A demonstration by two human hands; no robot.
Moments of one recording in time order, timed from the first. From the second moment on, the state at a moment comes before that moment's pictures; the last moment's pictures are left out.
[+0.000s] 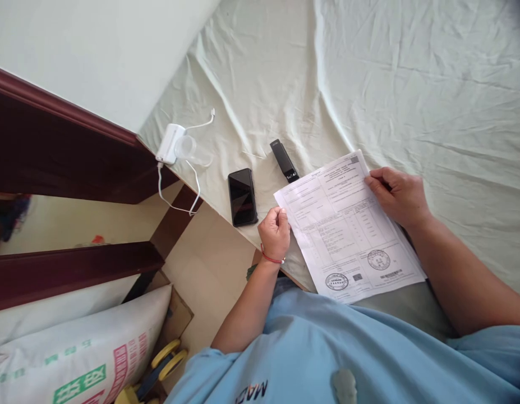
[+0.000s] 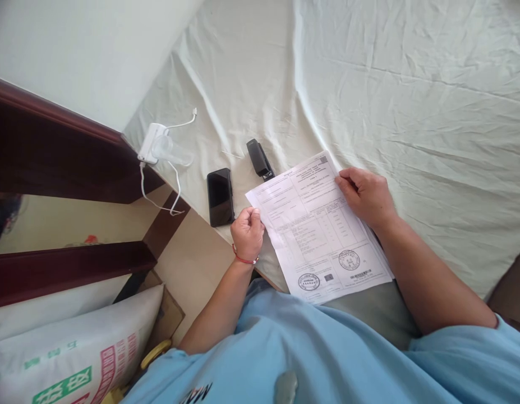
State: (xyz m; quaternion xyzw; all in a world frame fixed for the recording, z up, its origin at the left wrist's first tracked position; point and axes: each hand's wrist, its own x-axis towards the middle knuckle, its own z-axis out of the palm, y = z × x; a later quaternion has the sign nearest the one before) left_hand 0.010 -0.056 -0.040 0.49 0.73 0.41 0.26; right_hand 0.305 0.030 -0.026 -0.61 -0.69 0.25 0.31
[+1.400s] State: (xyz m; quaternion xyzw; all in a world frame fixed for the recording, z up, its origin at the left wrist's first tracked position) left_hand 0.012 -0.056 -0.037 0.50 0.73 0.40 0.25; right_hand 0.304 0.030 -0.024 -0.60 -0.69 0.25 0.32
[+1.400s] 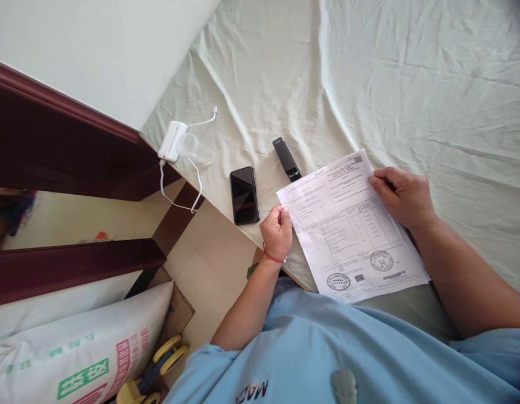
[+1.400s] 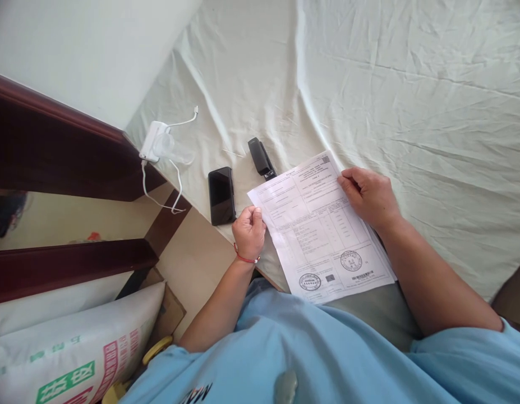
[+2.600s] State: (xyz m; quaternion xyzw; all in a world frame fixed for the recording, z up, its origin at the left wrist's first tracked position) left_hand 0.011 -0.057 -0.037 0.48 0.72 0.41 0.27; right_hand 0.305 0.029 -0.025 -0.61 -0.69 0.24 0.31
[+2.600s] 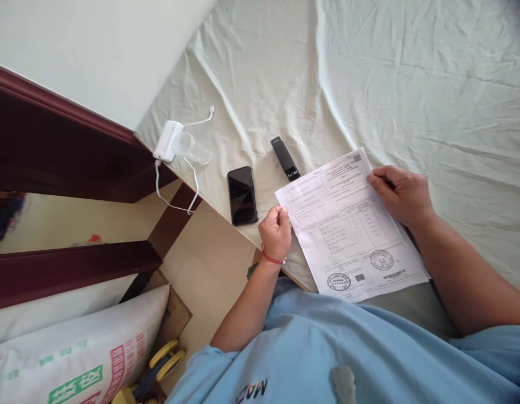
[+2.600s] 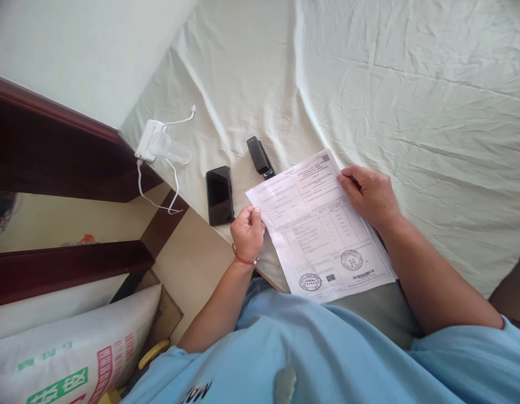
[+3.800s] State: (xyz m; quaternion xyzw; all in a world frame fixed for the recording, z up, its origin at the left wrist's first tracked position) left_hand 0.011 -0.059 -0.038 0.49 0.72 0.42 0.27; right_hand 0.305 0.028 -0.028 -0.60 -0.71 0.21 0.31
